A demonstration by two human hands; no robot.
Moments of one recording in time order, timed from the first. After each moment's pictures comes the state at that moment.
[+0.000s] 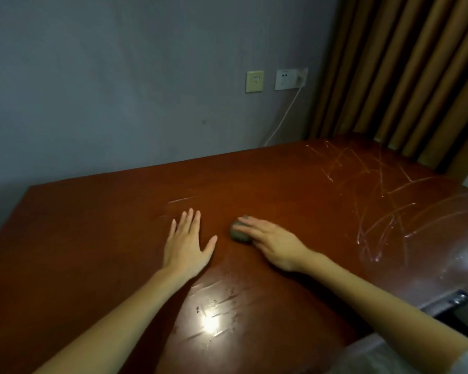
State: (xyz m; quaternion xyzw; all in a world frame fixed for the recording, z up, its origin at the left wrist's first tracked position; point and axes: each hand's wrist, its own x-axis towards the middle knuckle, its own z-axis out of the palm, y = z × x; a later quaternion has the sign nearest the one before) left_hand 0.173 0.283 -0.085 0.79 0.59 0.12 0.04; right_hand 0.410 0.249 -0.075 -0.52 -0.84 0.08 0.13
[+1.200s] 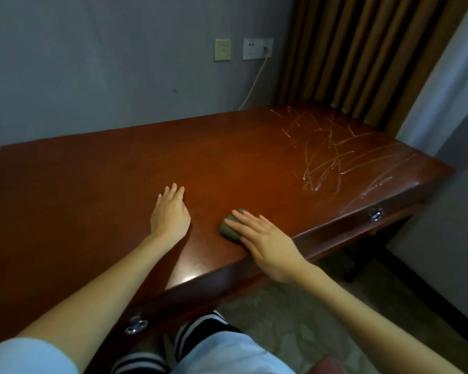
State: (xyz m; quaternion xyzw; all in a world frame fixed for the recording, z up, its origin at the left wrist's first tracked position) left_hand 0.195 0.191 -0.087 0.77 0.60 0.19 0.09; right_hand 0.395 0.059 -0.083 -0.58 -0.79 0.07 0.17
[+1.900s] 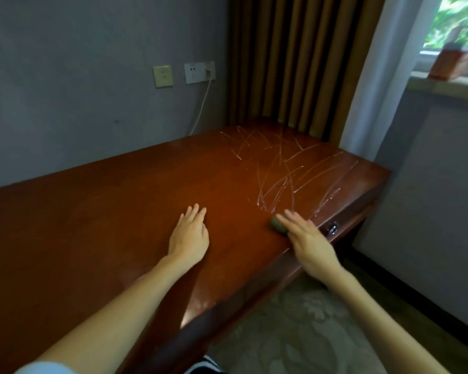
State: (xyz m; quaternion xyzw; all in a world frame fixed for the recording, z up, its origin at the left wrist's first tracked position) left_hand 0.330 0.212 -0.081 0.87 0.46 0.13 0.13; right_hand 0.553 0.051 -0.084 -0.78 -0.59 0.02 0.23
